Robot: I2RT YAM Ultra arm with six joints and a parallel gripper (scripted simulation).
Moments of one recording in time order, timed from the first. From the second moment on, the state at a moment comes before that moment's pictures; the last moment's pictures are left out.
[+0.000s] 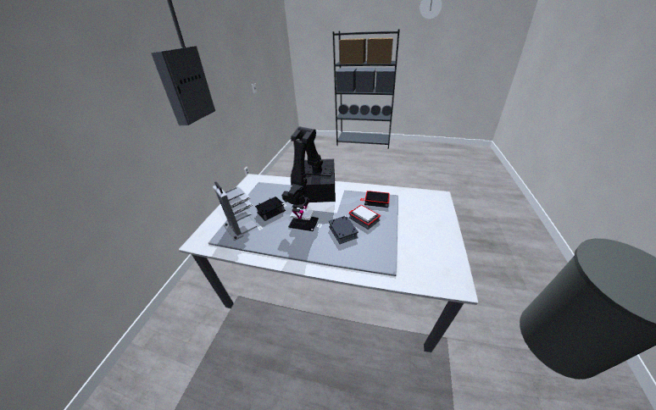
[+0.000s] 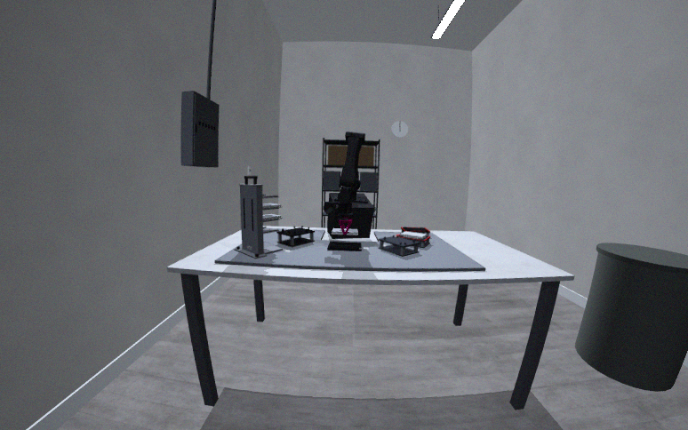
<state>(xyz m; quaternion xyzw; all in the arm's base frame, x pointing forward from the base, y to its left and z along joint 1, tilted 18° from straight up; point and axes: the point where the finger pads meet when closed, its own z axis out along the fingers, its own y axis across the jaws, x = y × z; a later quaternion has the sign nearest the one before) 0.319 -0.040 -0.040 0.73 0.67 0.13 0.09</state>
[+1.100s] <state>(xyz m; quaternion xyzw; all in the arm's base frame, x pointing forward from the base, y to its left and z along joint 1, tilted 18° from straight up) 0.302 -0.044 0.029 0.73 0.67 0.13 0.09</state>
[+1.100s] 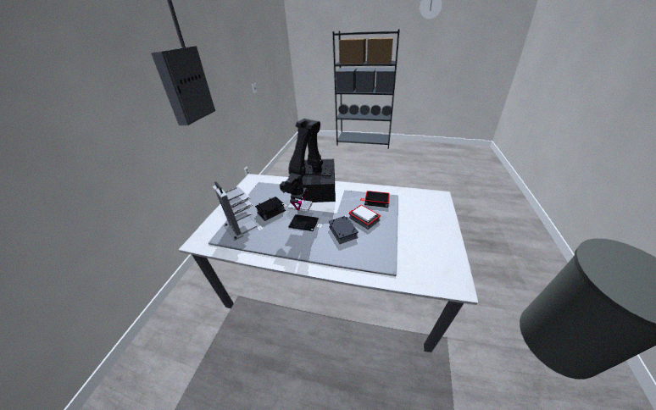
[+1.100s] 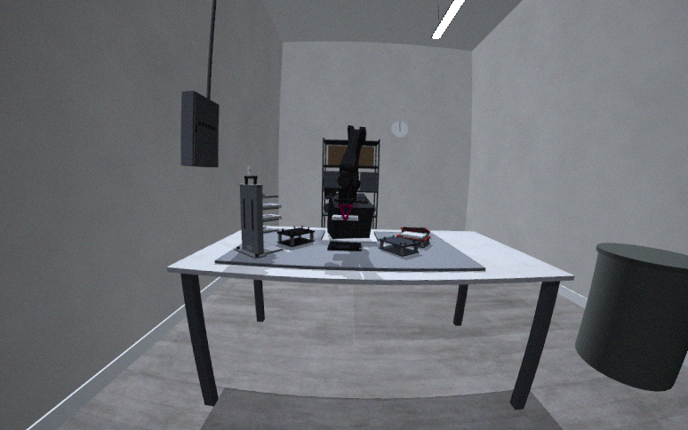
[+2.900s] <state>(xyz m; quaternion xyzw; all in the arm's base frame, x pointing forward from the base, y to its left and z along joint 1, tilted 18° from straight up) 0.268 -0.084 0.112 0.68 0.71 0.12 0.09</state>
